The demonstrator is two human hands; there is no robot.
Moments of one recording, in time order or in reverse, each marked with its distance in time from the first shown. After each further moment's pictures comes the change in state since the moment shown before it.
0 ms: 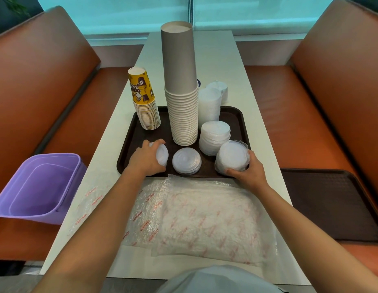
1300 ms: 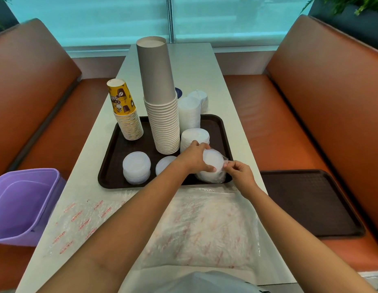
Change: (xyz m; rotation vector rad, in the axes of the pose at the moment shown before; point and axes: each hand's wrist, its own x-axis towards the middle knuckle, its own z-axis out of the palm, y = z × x) left_hand 0.015 0.160 0.006 -0.212 -0.178 0.321; right_hand 0.004 0.005 -0.017 0.388 -0.016 0.215
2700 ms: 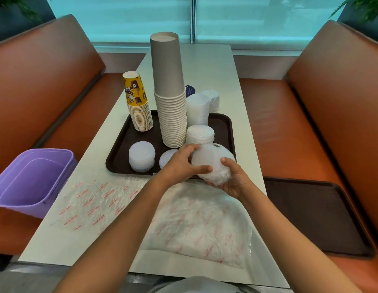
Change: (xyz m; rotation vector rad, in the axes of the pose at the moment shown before) left_hand -0.075 0.002 0.004 -0.558 0.240 -0.034; right_hand -0.039 -0.044 0.015 0.570 -0.509 0.287
